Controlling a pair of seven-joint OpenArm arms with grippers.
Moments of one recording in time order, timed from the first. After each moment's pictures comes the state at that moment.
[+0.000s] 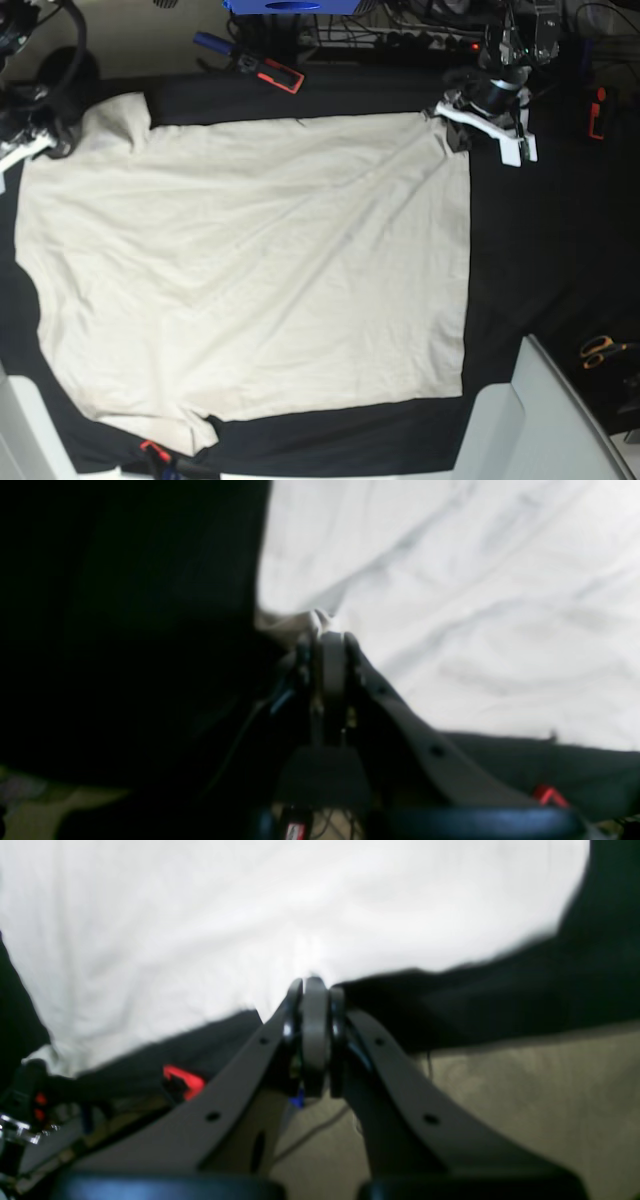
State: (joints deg) left arm 31.1 -11.9 -7.4 95.9 -32.6 -0.6 23.3; right arm -14.3 3.9 46.0 100.1 39.2 19.6 -79.6
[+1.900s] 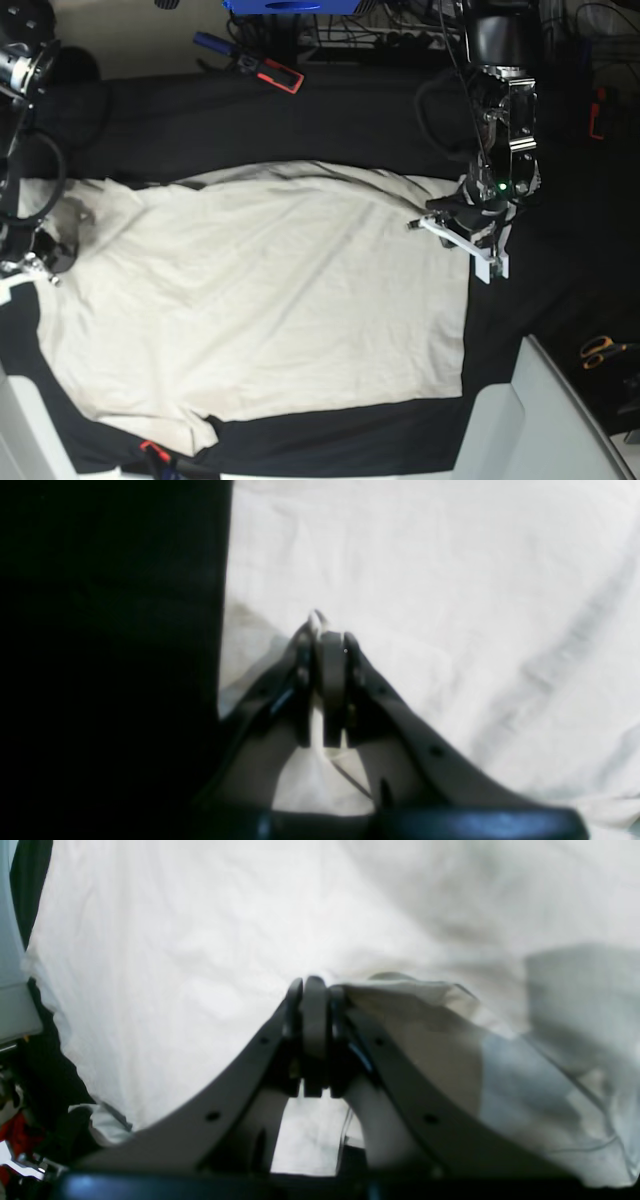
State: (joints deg) left arm 1.9 -7.3 -7.7 77.3 -15.8 -0.8 36.1; right arm 15.3 19.9 28.0 50.9 38.8 16.7 -56.0
